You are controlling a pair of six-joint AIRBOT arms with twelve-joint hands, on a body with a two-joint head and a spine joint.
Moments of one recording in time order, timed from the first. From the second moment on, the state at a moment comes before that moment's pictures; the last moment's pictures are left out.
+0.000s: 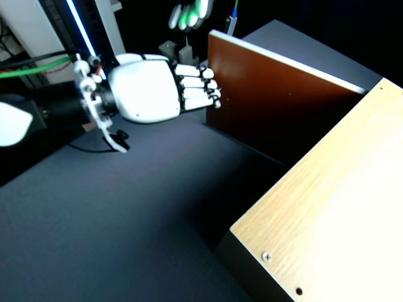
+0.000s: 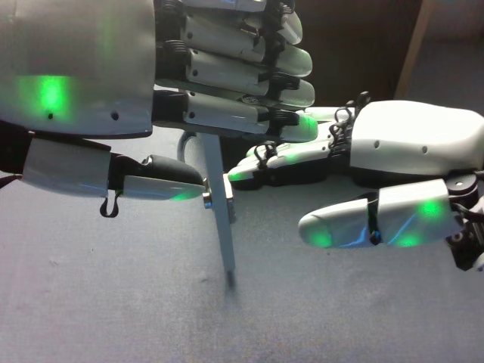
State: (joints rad) left arm -0.03 -0.77 1.06 1.54 -1.03 0.12; right arm -0.45 -1.04 1.09 -0.77 0.73 0.00
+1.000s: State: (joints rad) left arm -0.03 -0.77 1.06 1.54 -1.03 0.12; right arm -0.46 -1.18 1.15 -0.65 0.71 -0.01
